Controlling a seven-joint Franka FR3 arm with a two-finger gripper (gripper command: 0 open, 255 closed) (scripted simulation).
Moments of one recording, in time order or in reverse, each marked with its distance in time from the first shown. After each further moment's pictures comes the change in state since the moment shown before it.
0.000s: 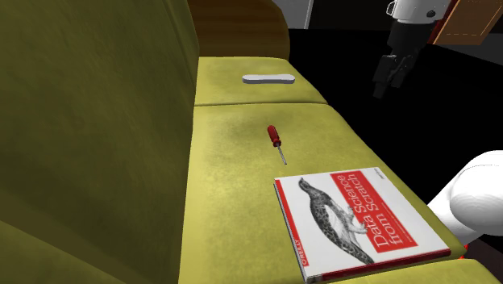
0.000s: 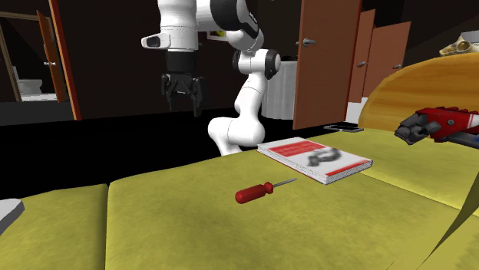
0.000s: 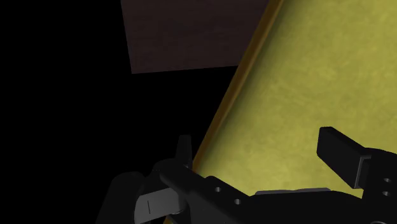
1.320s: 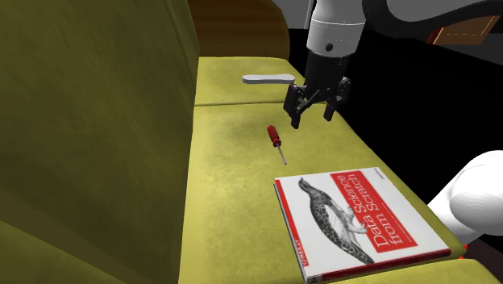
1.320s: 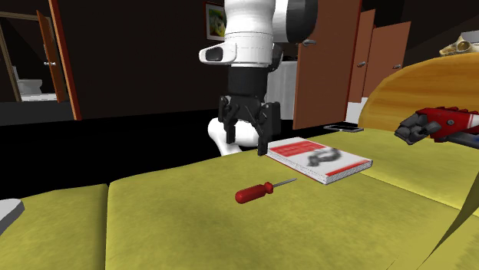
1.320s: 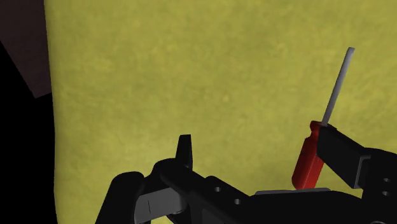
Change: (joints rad) arm -0.002 0.266 0.432 0.117 0.239 0.249 0.624
